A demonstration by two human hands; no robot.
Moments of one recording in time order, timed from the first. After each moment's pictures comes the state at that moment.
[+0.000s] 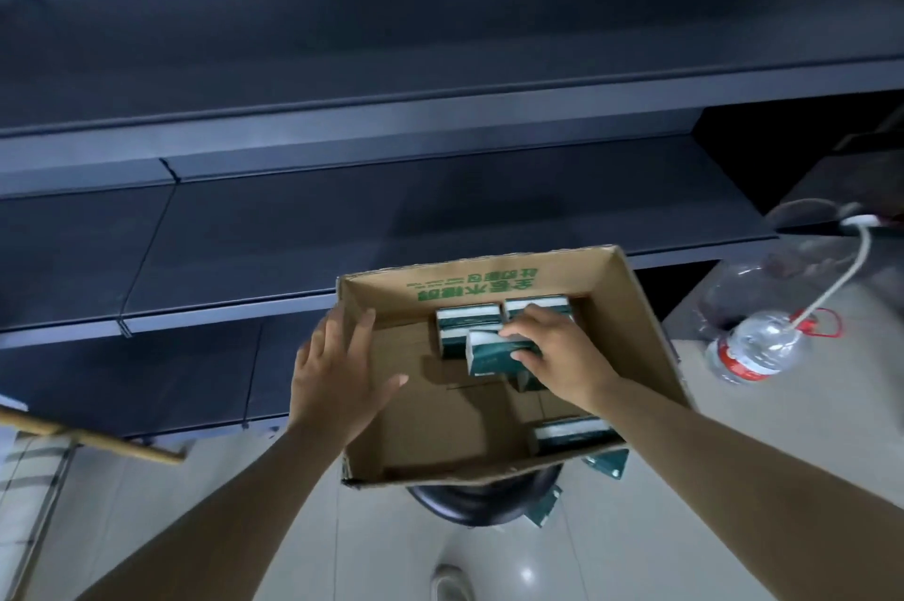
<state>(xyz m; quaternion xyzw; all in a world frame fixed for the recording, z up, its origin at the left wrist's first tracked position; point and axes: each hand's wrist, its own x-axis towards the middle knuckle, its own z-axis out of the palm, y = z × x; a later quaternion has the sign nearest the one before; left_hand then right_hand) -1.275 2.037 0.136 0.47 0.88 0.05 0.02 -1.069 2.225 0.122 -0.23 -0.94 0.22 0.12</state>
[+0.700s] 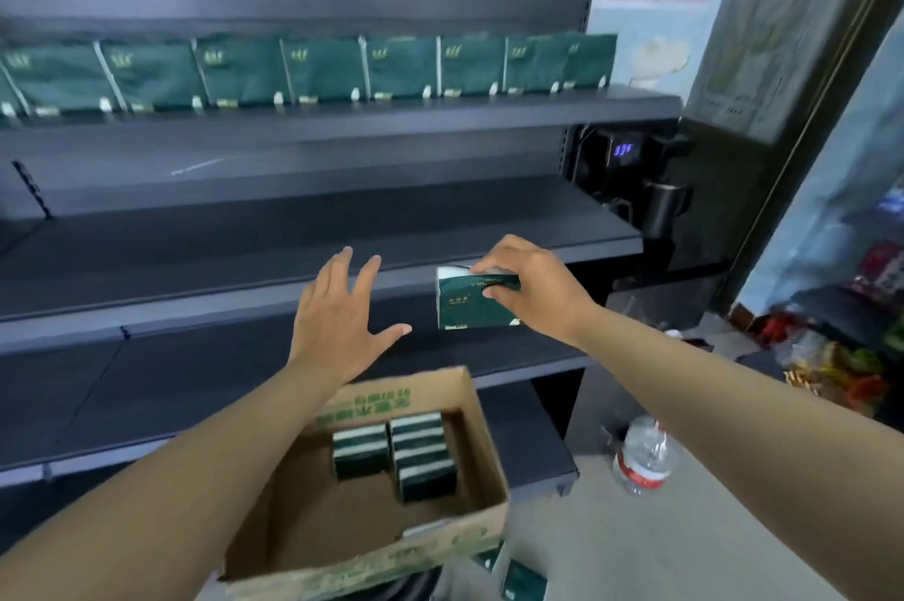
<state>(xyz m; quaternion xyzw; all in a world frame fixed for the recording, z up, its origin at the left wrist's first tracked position) -1.112 2.141 0.392 0.55 0.80 0.17 -0.17 -0.907 2.283 0.431 -0.22 -0.92 0.17 0.29</state>
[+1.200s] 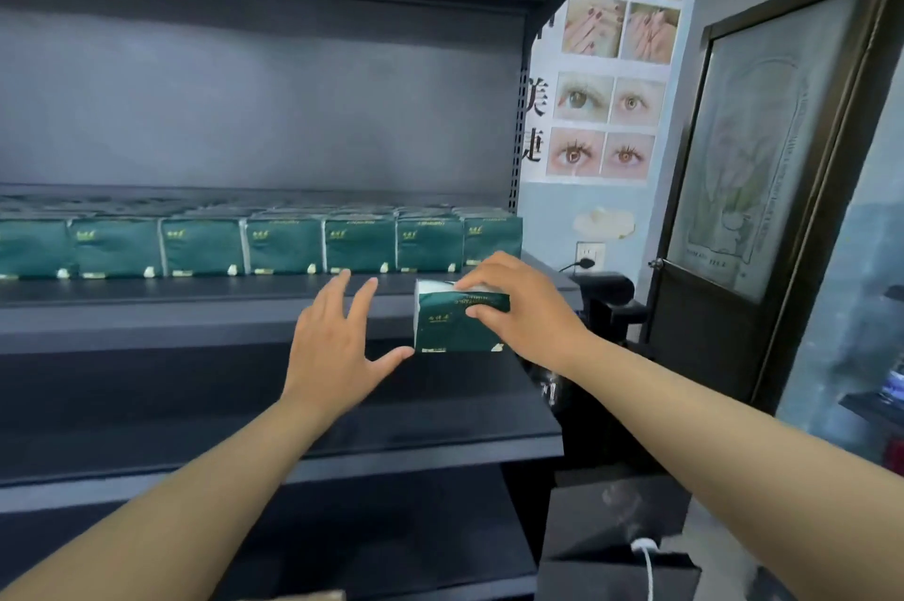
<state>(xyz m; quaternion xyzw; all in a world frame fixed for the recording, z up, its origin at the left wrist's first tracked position) -1.006 2.381 0.528 0.51 0.76 0.26 -0.32 -0.809 2.498 0.597 -0.13 -0.91 0.14 0.37</state>
